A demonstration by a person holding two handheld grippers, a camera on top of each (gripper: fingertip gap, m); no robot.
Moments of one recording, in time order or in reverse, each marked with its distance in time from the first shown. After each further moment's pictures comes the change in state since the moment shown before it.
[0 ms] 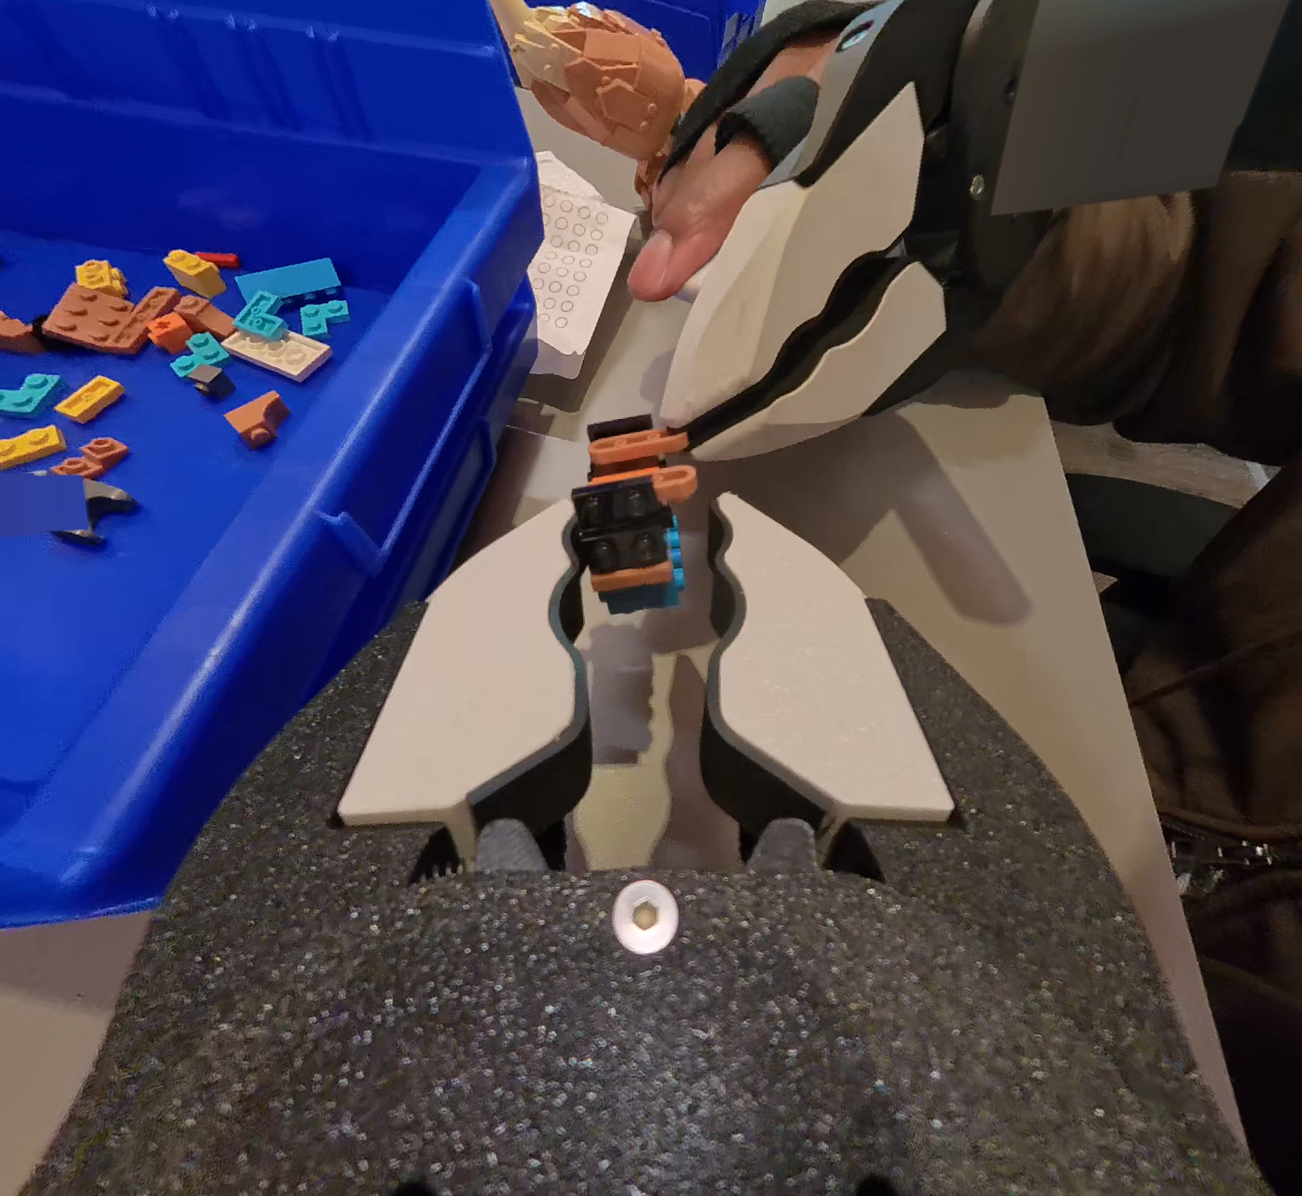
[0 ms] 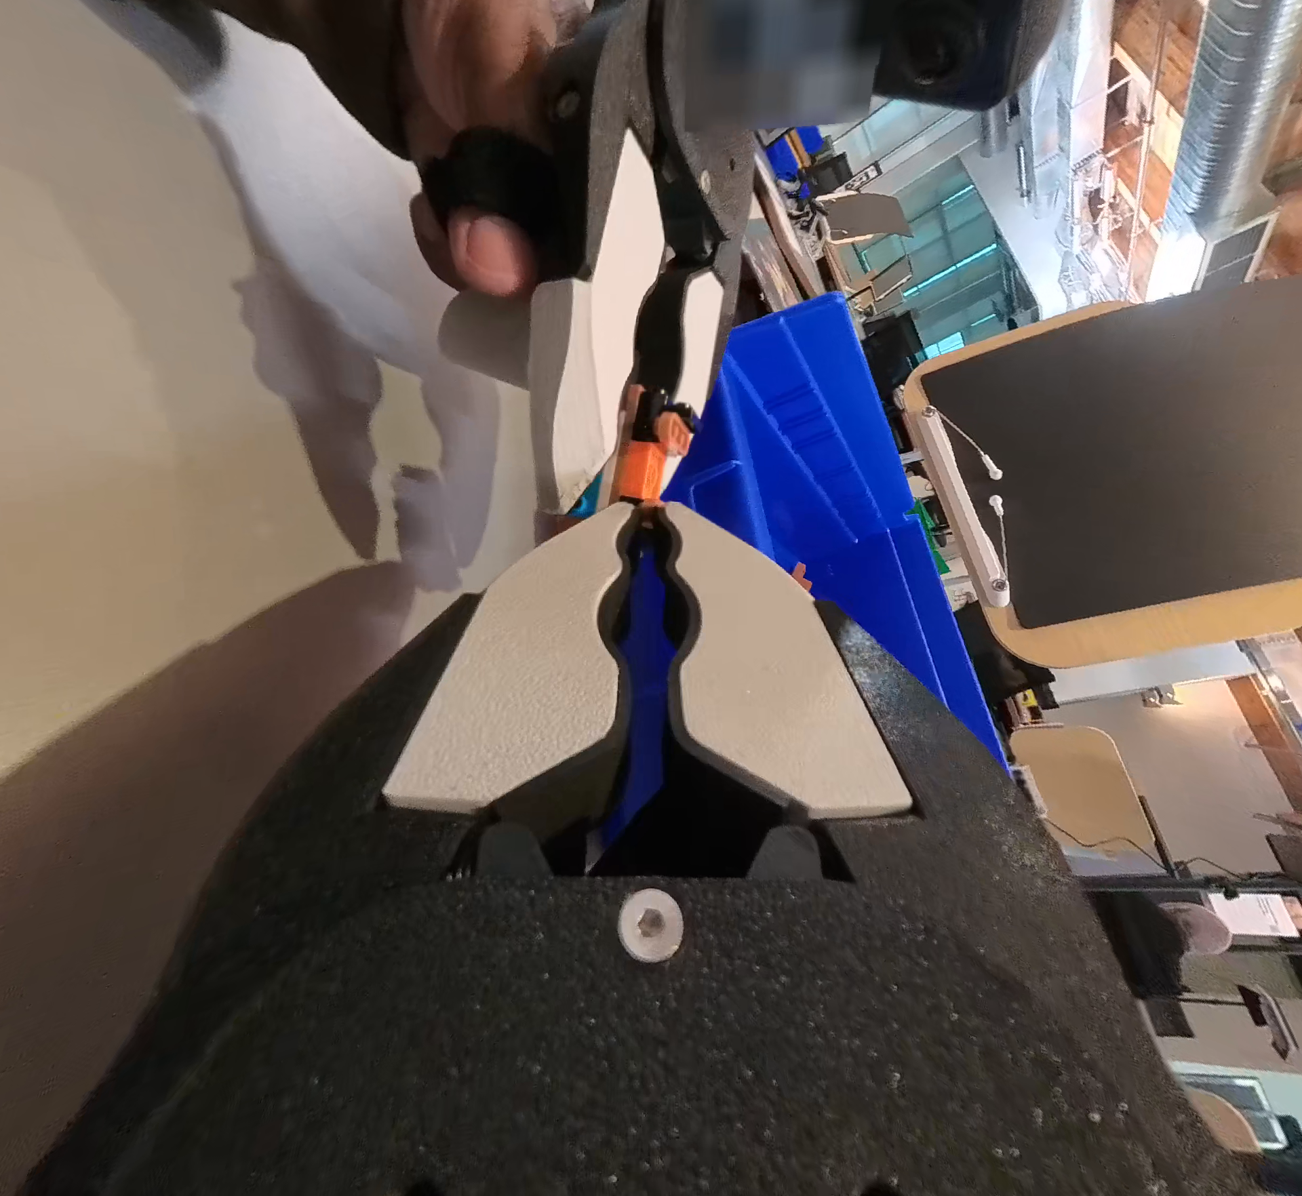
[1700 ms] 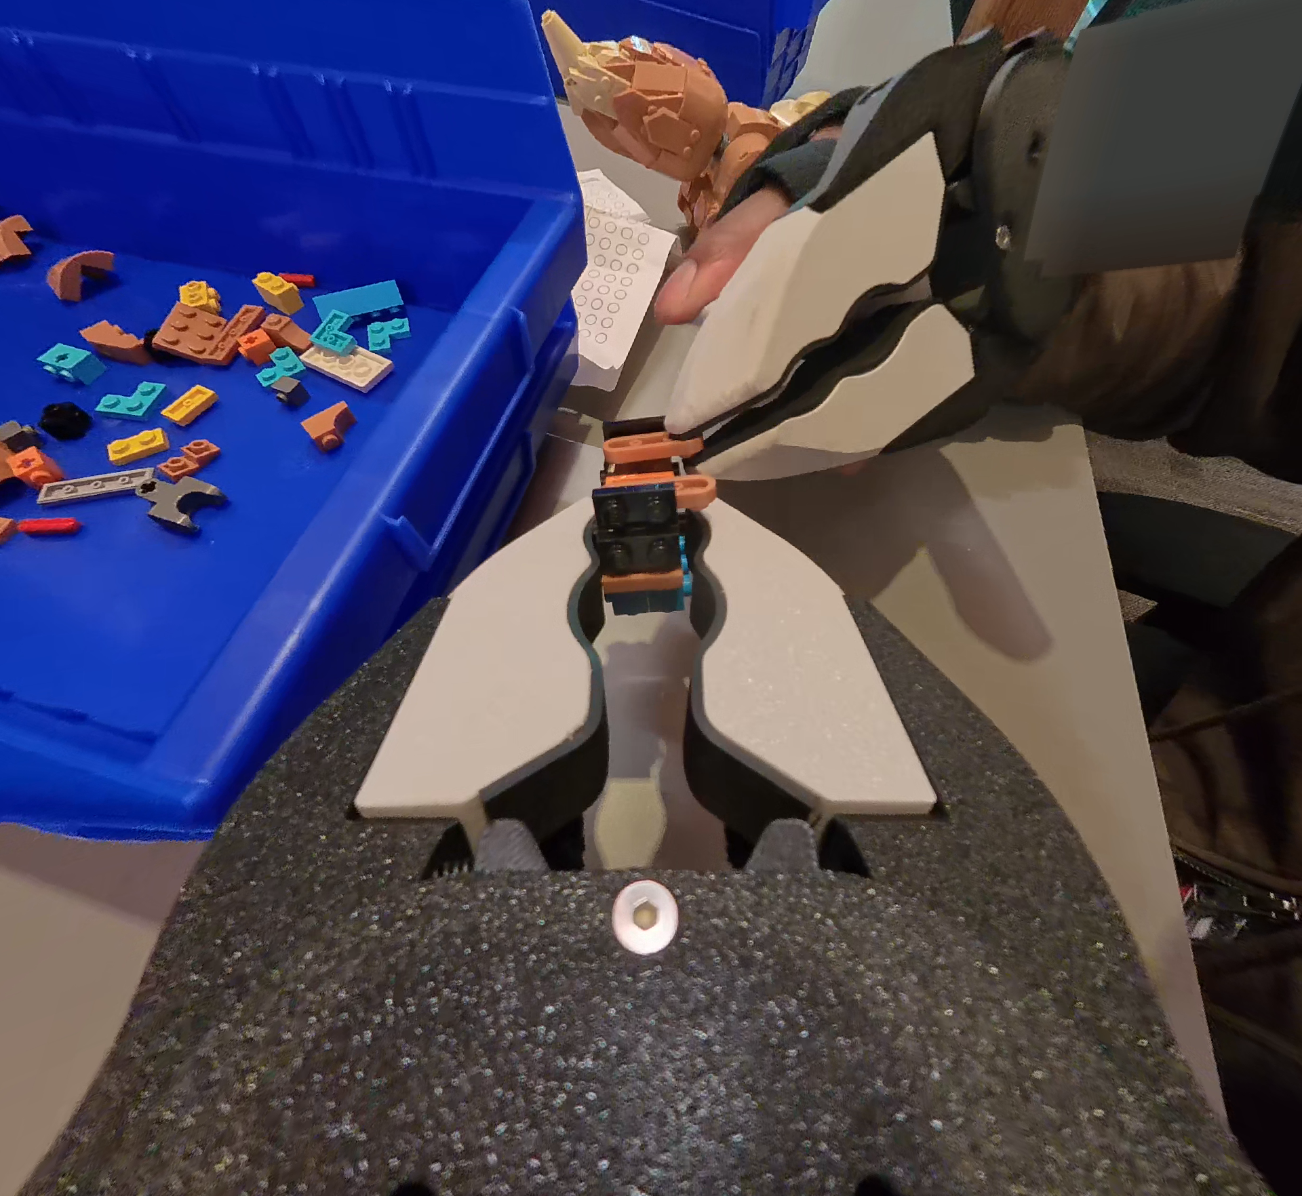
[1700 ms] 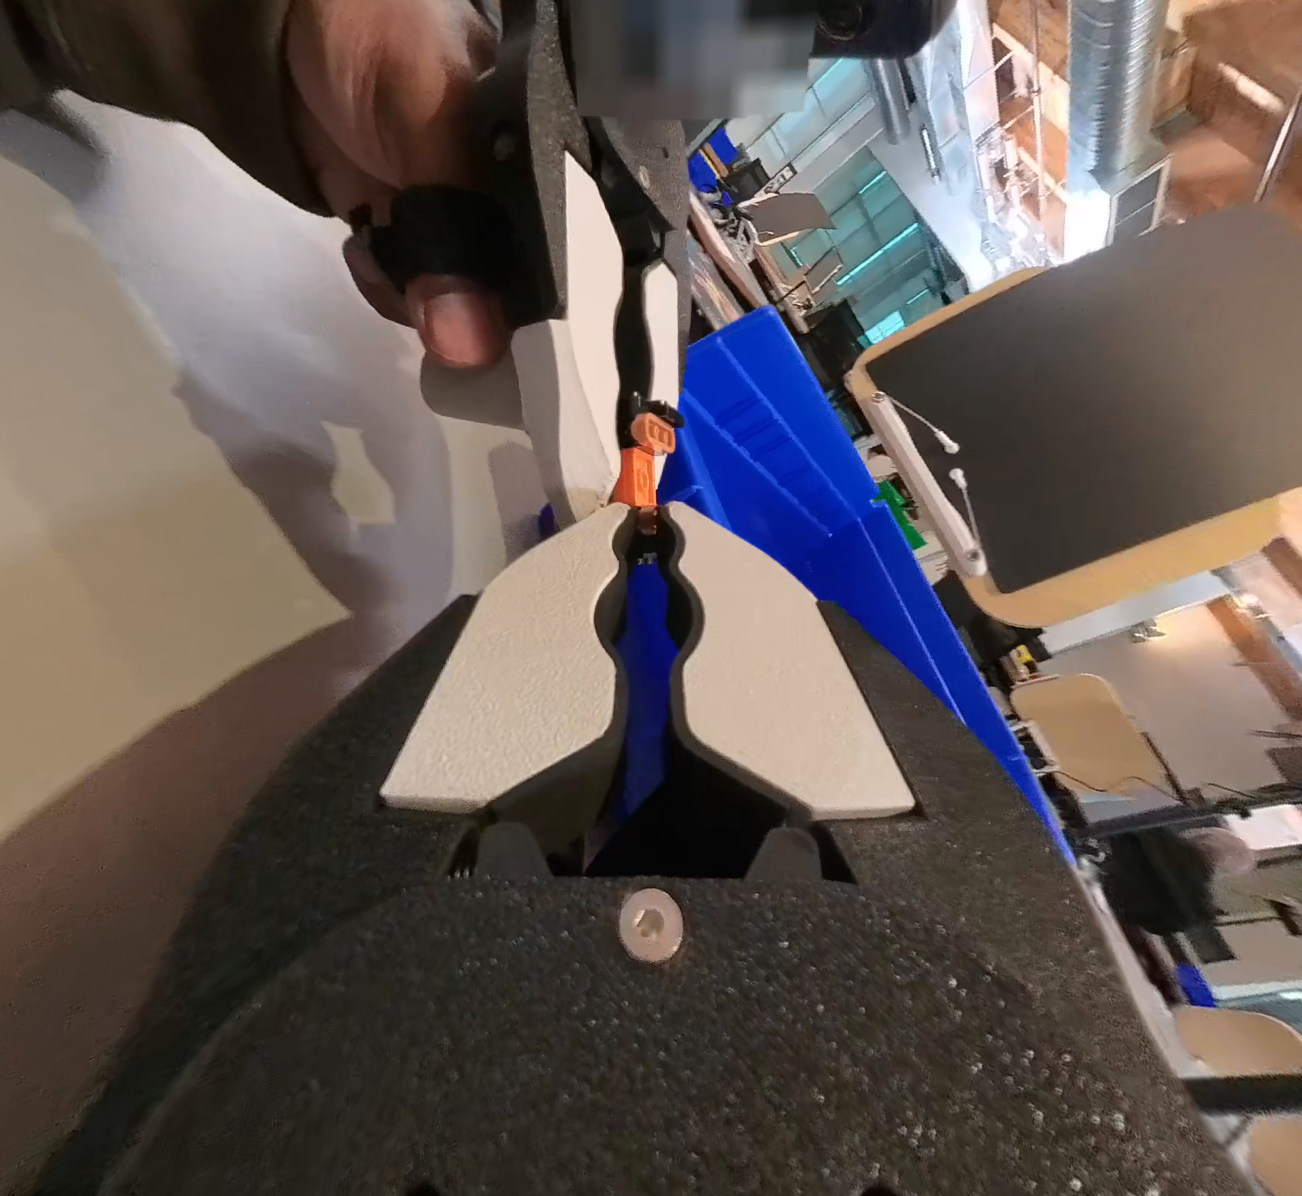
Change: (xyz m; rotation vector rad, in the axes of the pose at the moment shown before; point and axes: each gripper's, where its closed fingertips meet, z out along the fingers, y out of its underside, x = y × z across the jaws) left arm -0.006 -0.010 -0.010 0.002 -0.077 0.005; right arm 0.012 -0.008 0.005 0.030 0.116 0.116
